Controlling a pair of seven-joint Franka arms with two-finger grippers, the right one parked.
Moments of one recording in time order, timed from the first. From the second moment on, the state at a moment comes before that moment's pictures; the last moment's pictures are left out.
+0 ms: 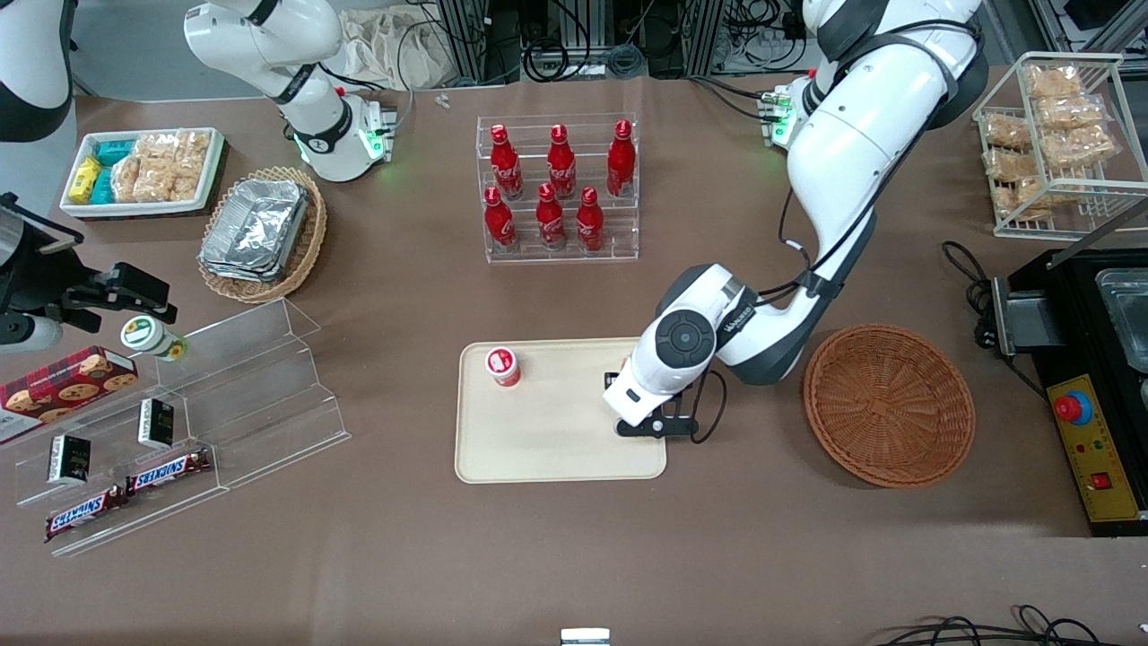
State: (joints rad) arm -0.23 0.82 -0.48 -1.40 0.26 2.10 -0.75
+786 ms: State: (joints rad) arm -0.04 0.42 -0.48 -1.36 0.25 1.58 -0.51
